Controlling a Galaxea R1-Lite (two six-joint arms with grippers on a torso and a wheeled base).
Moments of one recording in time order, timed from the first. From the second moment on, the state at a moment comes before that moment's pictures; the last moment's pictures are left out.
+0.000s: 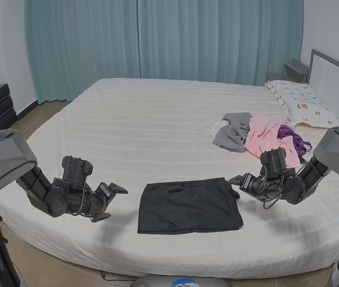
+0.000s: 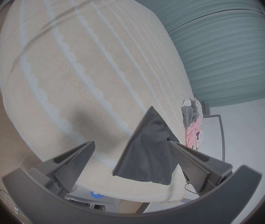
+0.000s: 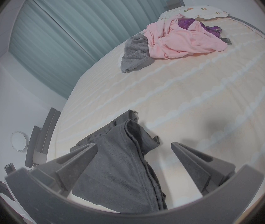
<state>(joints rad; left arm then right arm) -0.23 2.11 -0.76 -0.54 -0.27 -1.06 0.29 2.23 -0.92 -0.58 0.04 0.70</state>
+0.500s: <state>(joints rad) -0.29 2.15 -0.88 -0.53 -0.23 -1.02 0.31 2.27 -0.97 -0.58 0.07 0.70</state>
